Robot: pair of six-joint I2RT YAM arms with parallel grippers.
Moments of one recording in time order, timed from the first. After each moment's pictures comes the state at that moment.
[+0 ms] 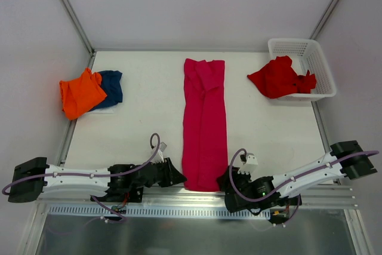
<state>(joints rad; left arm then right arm) -1.38 0.72 0.05 0.14 -0.23 -1.35 1.89 0.98 0.34 -0.65 0.87 1.86</state>
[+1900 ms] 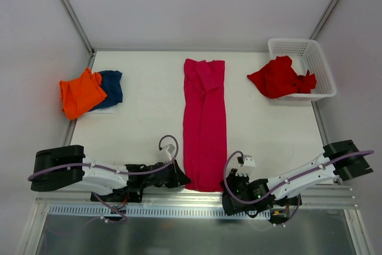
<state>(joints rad) -1.38 1.16 0.07 0.47 -0.20 -1.34 1.91 1.07 0.36 -0.66 0.83 1.91</state>
